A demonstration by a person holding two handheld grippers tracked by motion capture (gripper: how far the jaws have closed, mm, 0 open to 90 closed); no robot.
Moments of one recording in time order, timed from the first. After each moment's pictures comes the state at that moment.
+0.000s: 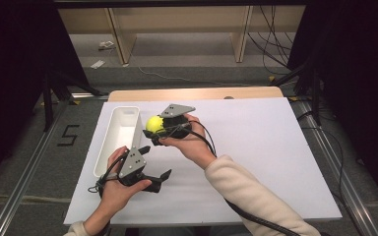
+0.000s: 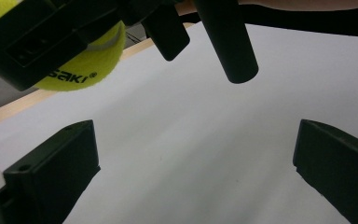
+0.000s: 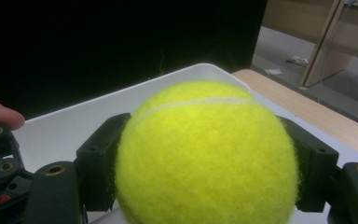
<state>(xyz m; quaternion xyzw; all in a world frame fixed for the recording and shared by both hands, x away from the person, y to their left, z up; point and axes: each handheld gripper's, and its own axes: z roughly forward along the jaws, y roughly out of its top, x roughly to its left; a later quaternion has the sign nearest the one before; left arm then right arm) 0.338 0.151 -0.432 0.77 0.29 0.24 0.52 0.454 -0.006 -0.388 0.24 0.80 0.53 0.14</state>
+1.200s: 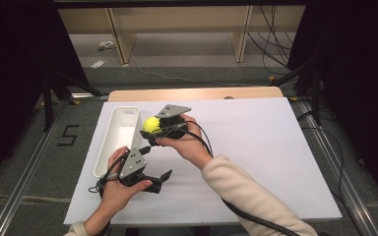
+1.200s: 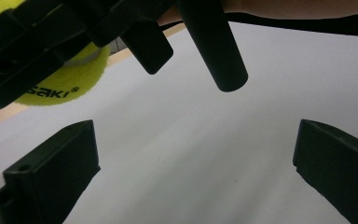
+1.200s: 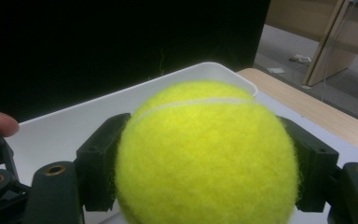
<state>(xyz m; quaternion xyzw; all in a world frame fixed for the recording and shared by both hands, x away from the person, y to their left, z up) 0.338 0.150 -0.431 0.77 0.28 0.24 0.51 0.456 0.003 -0.391 0.24 0.80 0.53 0.14</state>
